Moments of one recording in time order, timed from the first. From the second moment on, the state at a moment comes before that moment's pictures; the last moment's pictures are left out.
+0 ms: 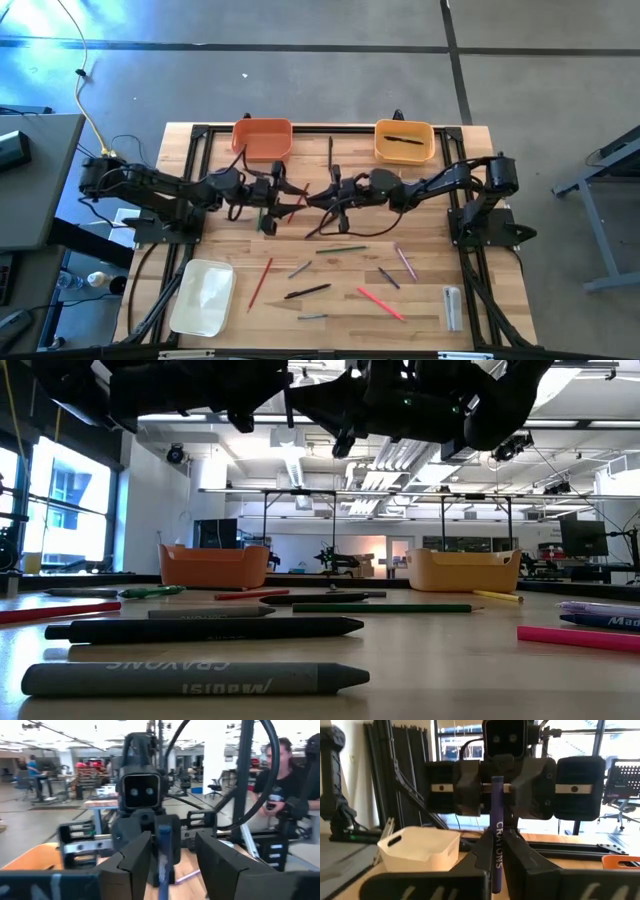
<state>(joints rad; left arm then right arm) 0.18 1.29 0.48 0.92 0.17 0.02 -0.07 1.75 0.82 1.04 -0.24 0.00</state>
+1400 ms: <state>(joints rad) 0.42 1.19 0.78 0.16 -0.10 0.15 -0.11 1.60 0.82 0.54 0.04 -0.19</state>
